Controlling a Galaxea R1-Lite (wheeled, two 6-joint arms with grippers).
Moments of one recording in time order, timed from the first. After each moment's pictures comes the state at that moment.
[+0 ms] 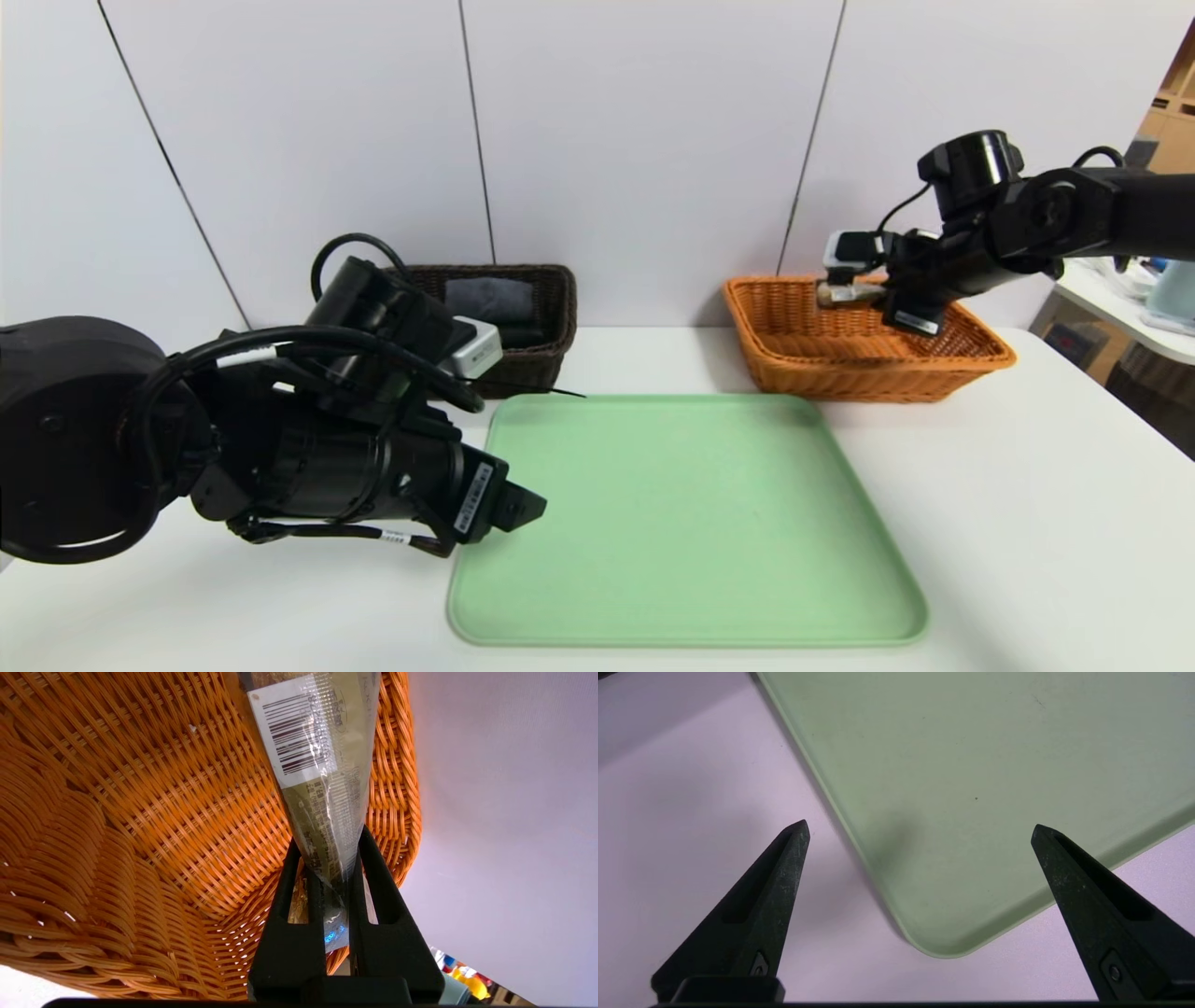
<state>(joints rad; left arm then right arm) -0.66 1.61 -1.04 0.21 0.05 -0.16 0.06 2.13 -1.85 0.44 -0.13 -1.18</state>
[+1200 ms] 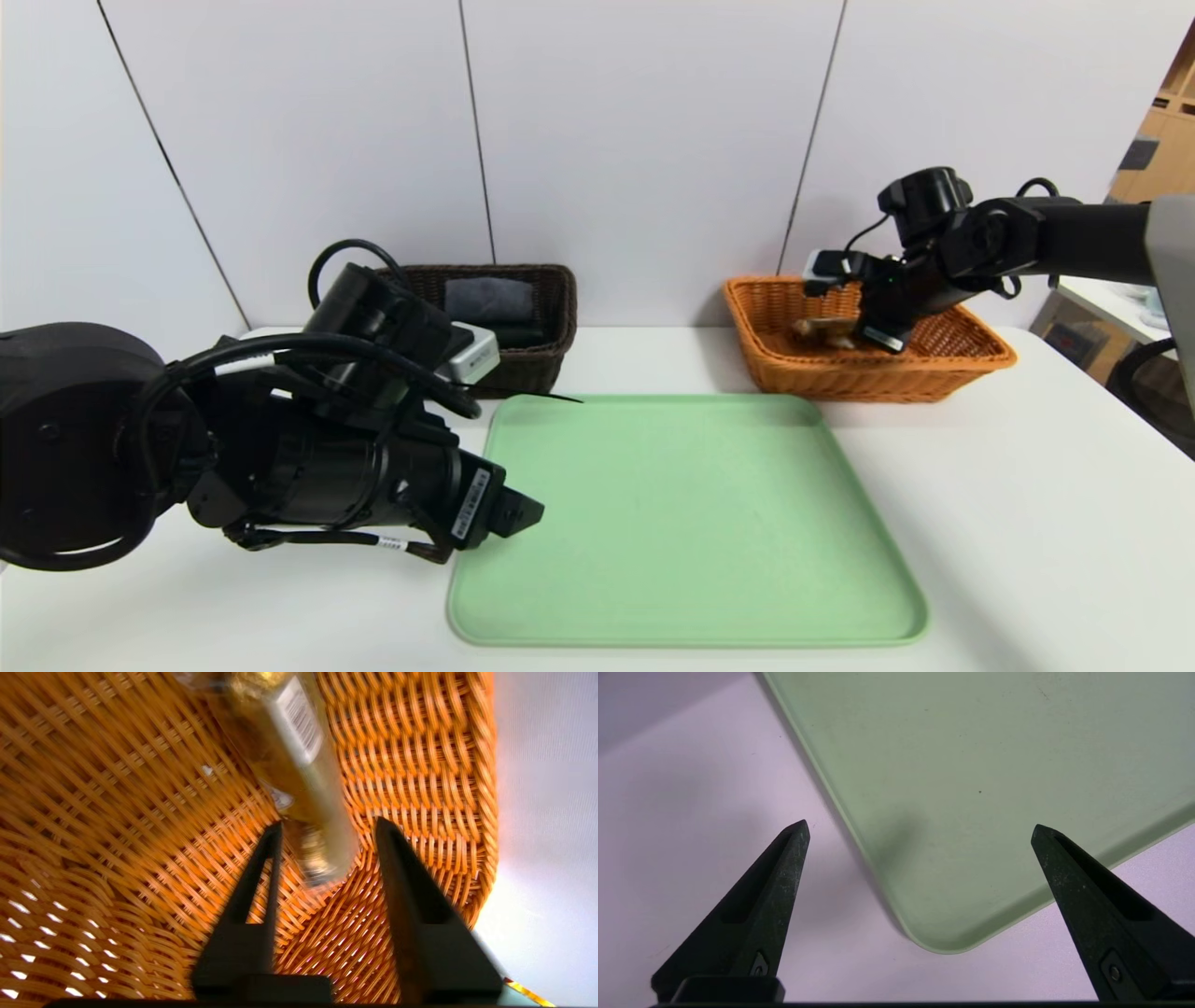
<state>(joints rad) -0.66 1.61 -1.02 0.21 0.05 -0.16 0.06 2.26 -1.96 0.47 -0.14 -1.06</state>
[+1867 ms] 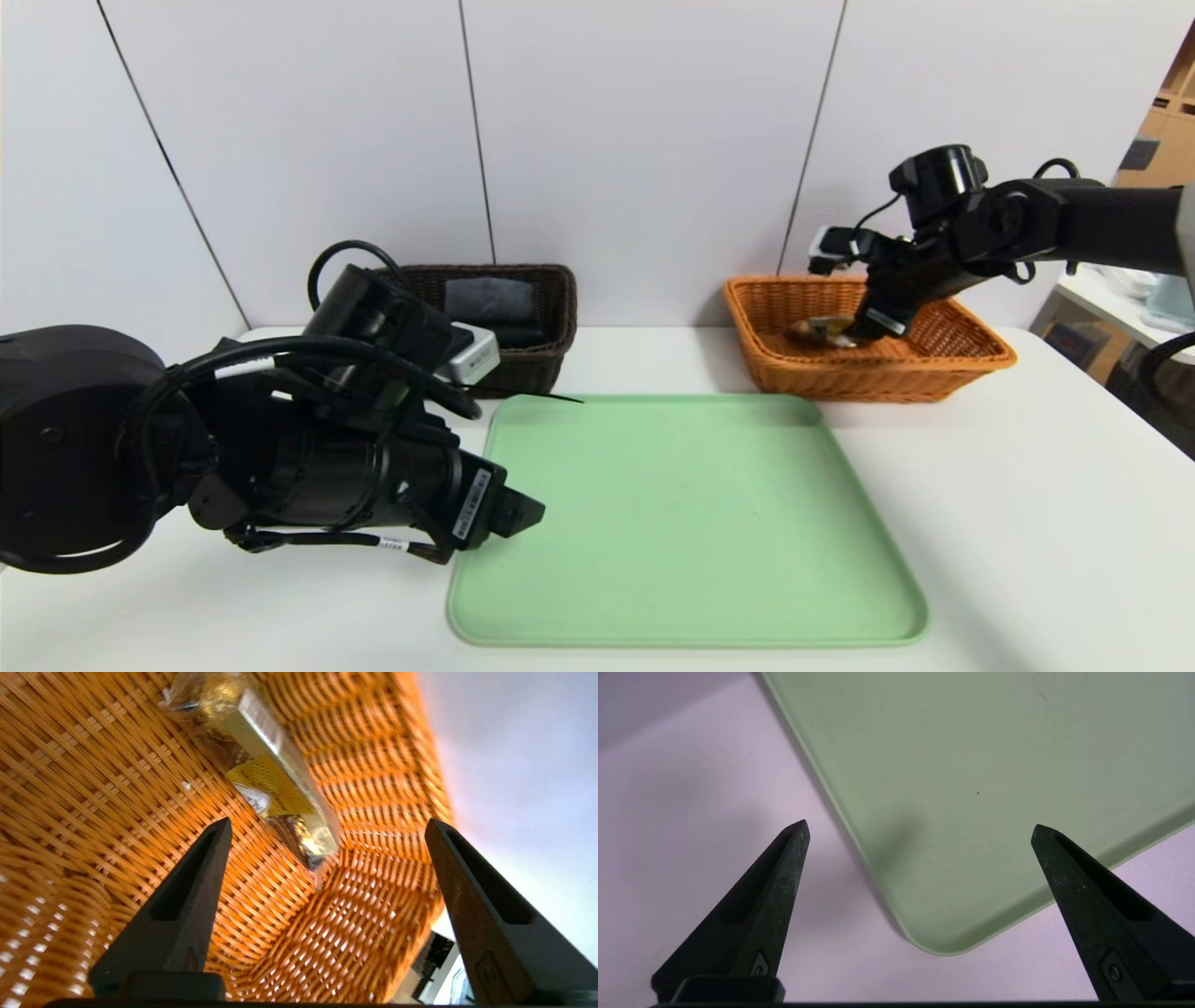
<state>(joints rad) -0.66 1.61 -1.02 0.20 0.05 -0.17 0.07 2.22 -1.97 0.46 -0.13 -1.00</state>
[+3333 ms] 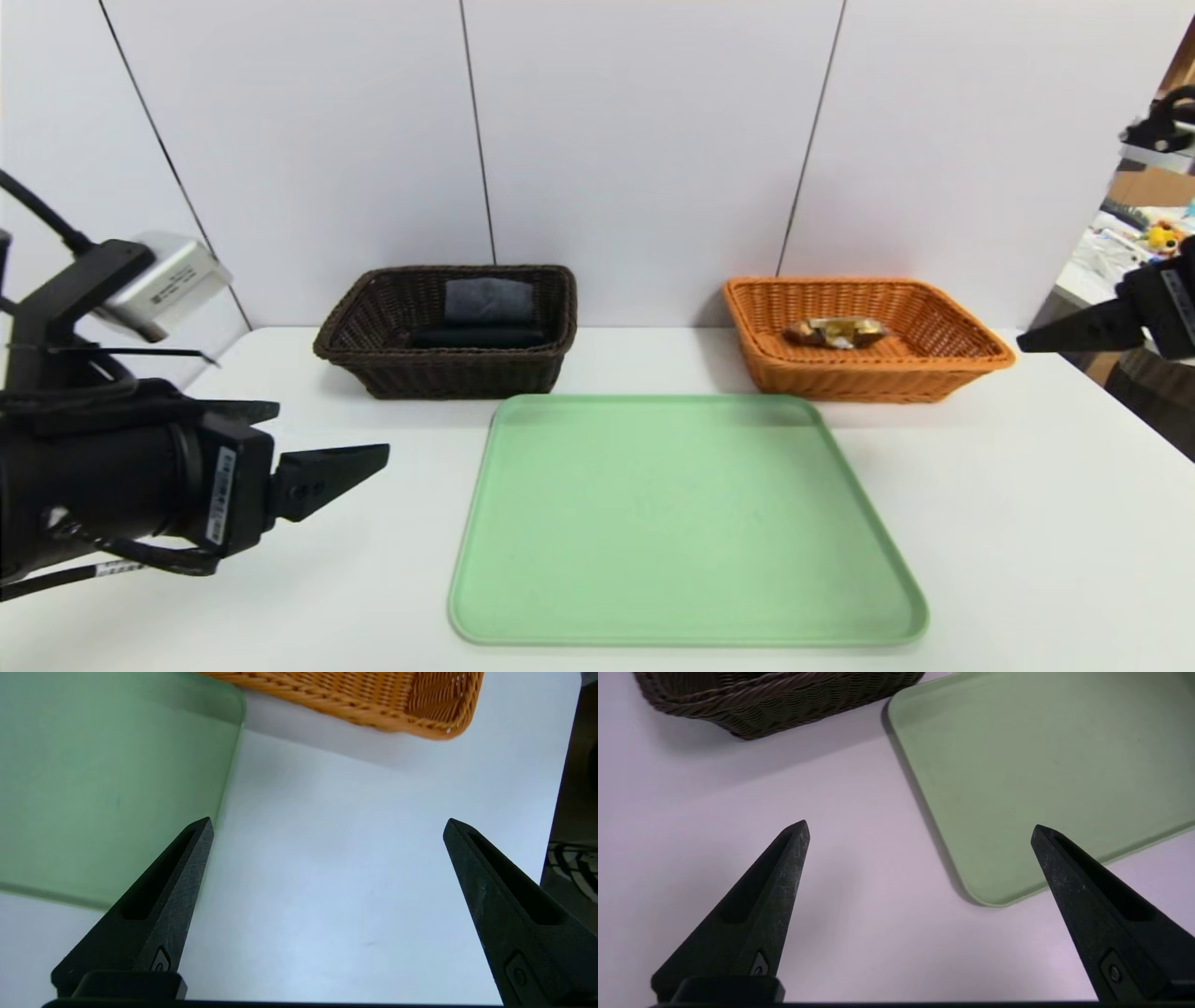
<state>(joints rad) -0.56 1.14 -0.88 0.21 0.15 -0.13 0.07 1.43 -1.51 0.84 0.00 -0.21</state>
